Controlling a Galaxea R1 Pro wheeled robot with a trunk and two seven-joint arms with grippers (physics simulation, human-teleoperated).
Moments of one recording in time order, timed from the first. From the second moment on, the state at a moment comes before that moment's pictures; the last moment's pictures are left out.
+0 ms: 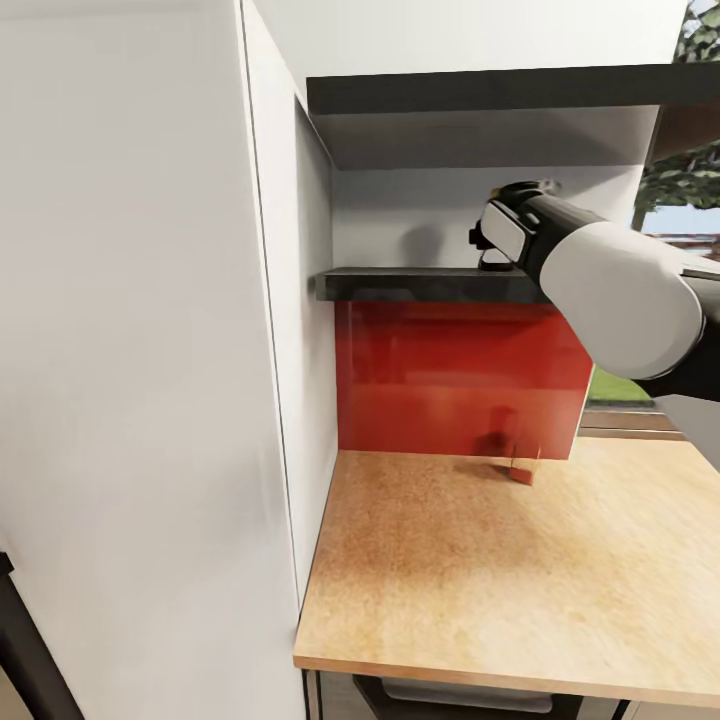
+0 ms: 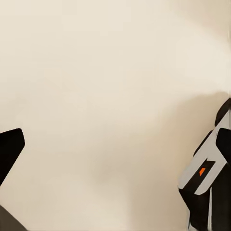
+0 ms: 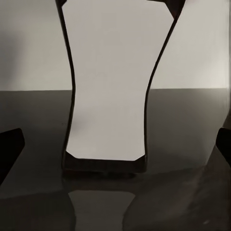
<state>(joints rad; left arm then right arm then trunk) 0.22 0.34 0.00 -0.01 0.65 -0.32 -0.17 -1.94 0.07 -0.18 -0.01 0.22 0.48 -0.41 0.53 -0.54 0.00</state>
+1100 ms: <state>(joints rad) 0.22 0.33 0.00 -0.01 0.65 -0.32 -0.17 -1.94 0.07 -0.18 -0.01 0.23 0.47 -0.42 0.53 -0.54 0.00</state>
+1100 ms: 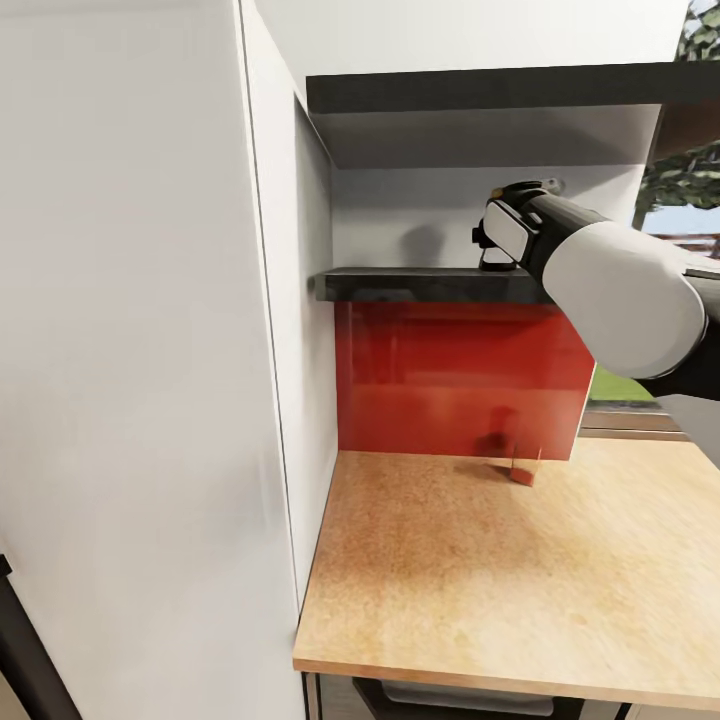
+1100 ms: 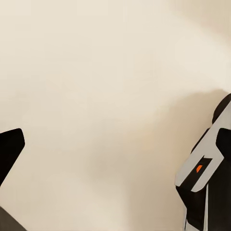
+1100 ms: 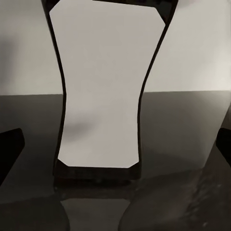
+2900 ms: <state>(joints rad) 0.22 0.31 -0.01 -0.01 0.65 -0.32 -0.15 -1.94 0.06 -0.18 -0.01 0.23 0.45 -0.42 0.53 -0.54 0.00</state>
